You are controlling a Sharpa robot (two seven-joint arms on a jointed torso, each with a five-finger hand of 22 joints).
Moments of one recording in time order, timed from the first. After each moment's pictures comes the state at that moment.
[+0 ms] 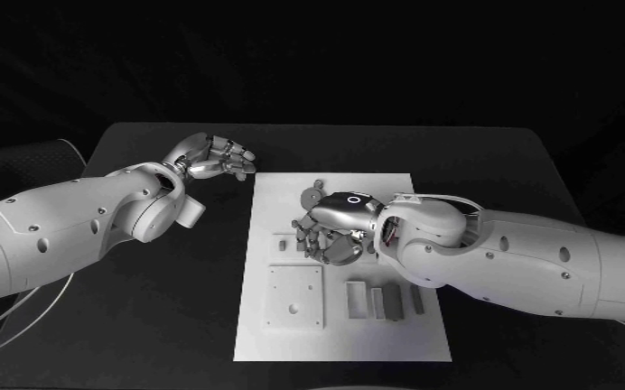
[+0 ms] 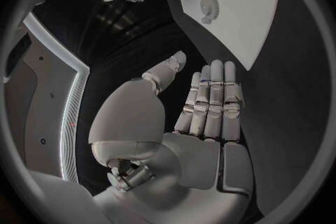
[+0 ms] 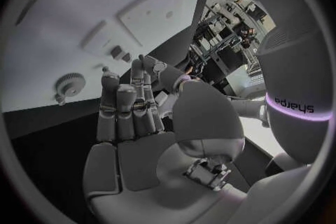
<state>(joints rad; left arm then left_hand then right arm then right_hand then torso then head) 1.31 -0.84 -0.18 1.32 -0.47 -0.26 0.29 1.14 -0.15 0.55 -0.28 0.05 0.86 0.18 0.28 0.49 1.14 0.14 0.07 0.21 0.97 0.08 0.60 0.46 0.04 0.96 -0.02 0.15 1.06 1.19 -0.72 -0.12 1.68 -1.60 -0.19 -0.02 1.17 -0.07 0.66 -0.29 0.20 1.02 0.11 0.39 0.47 1.24 0.04 0.30 0.38 1.11 -0.06 1.42 0.68 0.25 1.02 0.03 0.93 1.31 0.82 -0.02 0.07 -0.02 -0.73</state>
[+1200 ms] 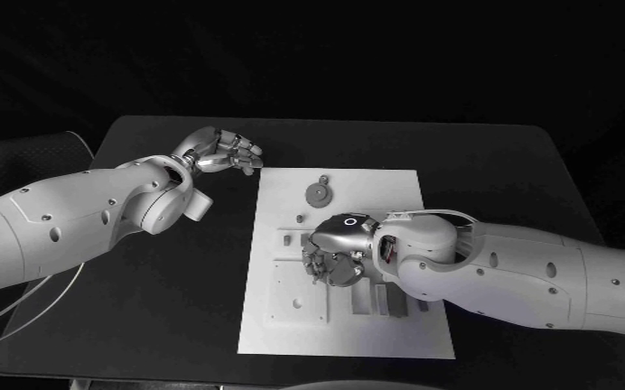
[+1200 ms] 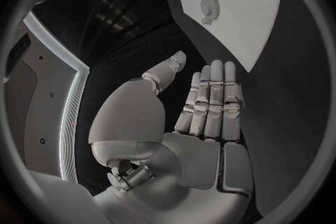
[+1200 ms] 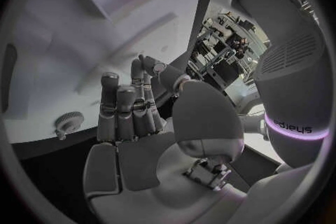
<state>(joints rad) 1.31 -0.84 -0.18 1.31 -0.47 -0.26 0.28 1.14 -0.15 0.55 -0.28 0.05 0.86 0.18 0.28 0.49 1.14 0.14 0.07 0.21 0.97 0.08 0.59 0.46 0.04 0.96 -0.02 0.15 1.06 1.16 -0.68 -0.17 1.64 -1.66 -0.10 -0.01 1.17 -0.06 0.66 -0.29 0.20 1.01 0.11 0.39 0.47 1.24 0.04 0.30 0.38 1.11 -0.06 1.42 0.68 0.25 1.02 0.03 0.93 1.31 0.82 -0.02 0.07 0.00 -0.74</state>
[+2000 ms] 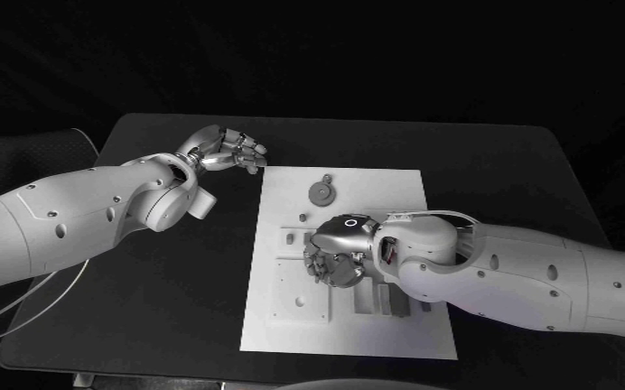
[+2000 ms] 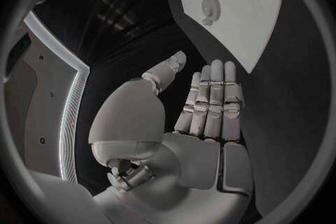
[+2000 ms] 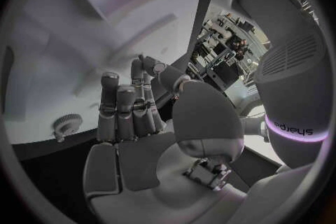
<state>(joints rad) 1.31 -0.84 -0.18 1.32 -0.47 -0.25 0.28 1.14 -0.15 0.55 -0.28 0.05 0.86 0.18 0.28 0.49 1.14 0.14 0.07 0.21 0.97 0.08 0.59 0.47 0.03 0.96 -0.02 0.15 1.06 1.16 -0.67 -0.17 1.64 -1.67 -0.09 -0.02 1.17 -0.06 0.66 -0.29 0.20 1.01 0.11 0.38 0.47 1.24 0.04 0.30 0.39 1.11 -0.06 1.42 0.68 0.25 1.02 0.03 0.93 1.31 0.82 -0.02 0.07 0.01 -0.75</state>
